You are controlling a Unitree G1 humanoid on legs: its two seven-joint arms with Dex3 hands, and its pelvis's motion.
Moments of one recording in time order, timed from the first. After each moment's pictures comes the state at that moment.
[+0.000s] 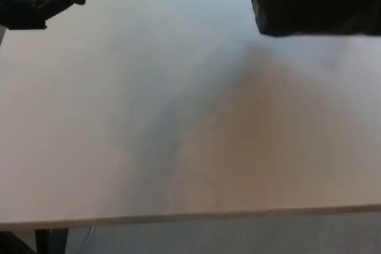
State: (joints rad) left_arm -0.60 0.81 0.01 0.16 0.24 -0.46 -0.15; right_arm -2.03 -0.62 0.47 1.38 -0.54 -0.07 0.11
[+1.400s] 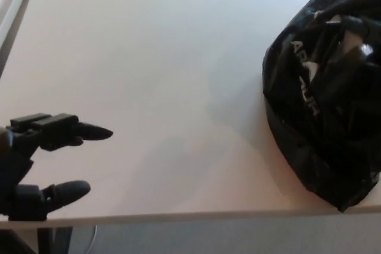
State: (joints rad) left_arm 0.21 0.68 0.16 -0.24 0.20 -0.52 -0.15; right_arm -0.40 -0.78 0.06 0.17 -0.35 -0.17 0.40
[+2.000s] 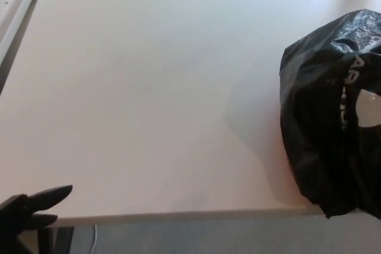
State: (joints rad) left_arm 0.73 0.56 0.32 -0.44 0.05 -0.61 -0.16; right_arm 0.43 -0.75 -0.52 0.05 -0.34 -0.38 0.28
